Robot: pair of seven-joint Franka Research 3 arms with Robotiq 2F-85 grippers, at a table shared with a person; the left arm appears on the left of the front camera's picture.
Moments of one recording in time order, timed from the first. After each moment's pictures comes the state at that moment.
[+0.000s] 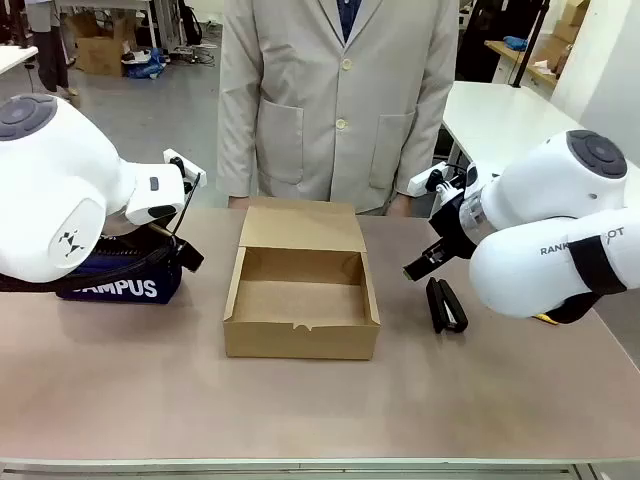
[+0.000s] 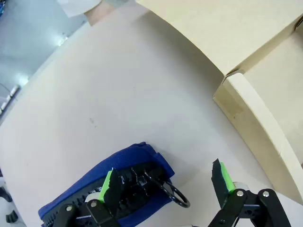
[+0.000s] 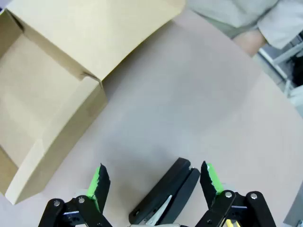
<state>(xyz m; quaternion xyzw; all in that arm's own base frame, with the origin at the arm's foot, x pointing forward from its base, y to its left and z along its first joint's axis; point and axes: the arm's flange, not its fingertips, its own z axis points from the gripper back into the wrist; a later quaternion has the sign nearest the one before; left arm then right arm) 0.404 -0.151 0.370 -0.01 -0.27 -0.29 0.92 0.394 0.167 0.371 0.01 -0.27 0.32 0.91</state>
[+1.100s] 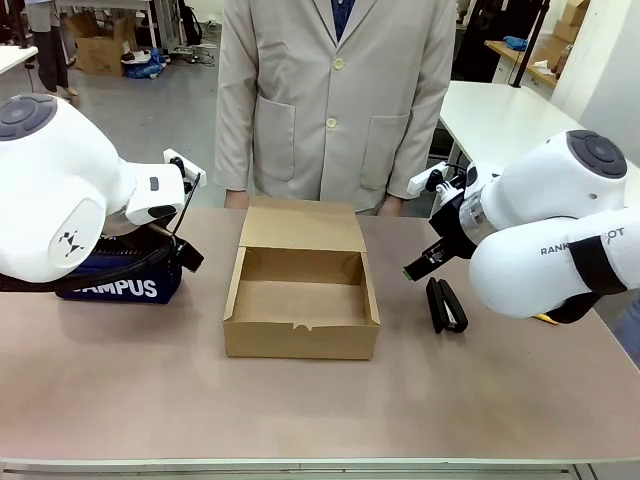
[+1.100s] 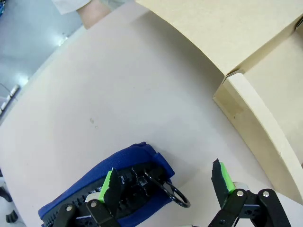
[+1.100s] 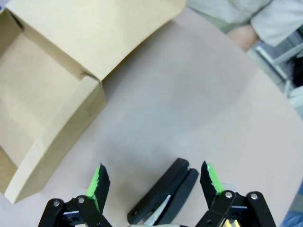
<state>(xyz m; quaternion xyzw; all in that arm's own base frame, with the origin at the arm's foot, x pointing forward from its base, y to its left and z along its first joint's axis) 0.404 -0.151 0.370 -0.01 -0.27 -0.29 0.92 0.394 0.165 0.377 0.01 -0.28 0.32 0.91</state>
